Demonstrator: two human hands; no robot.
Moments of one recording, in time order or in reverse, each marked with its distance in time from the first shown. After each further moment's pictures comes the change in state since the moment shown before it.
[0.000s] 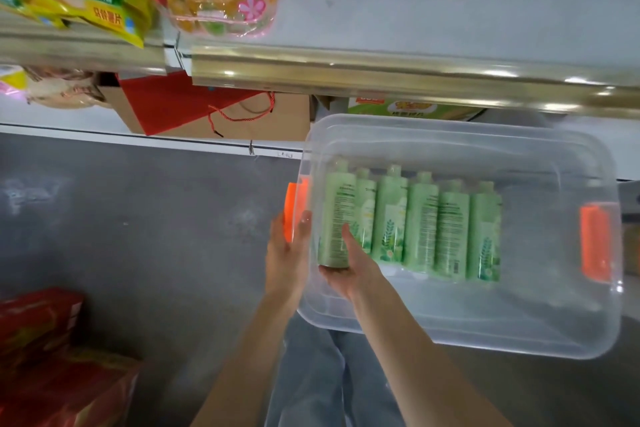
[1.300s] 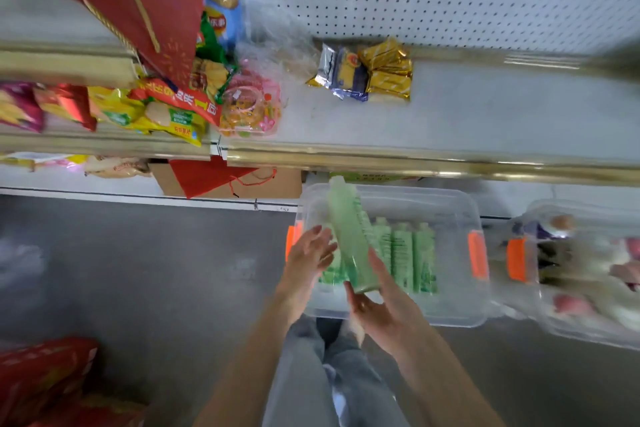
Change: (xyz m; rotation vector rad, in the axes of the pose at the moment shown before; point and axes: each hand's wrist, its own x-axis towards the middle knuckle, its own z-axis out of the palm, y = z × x) left_hand -0.112 0.133 -0.020 -0.215 -0.396 -0.071; right_hand -0.252 -0.004 -0.018 0.126 -0.105 -0.141
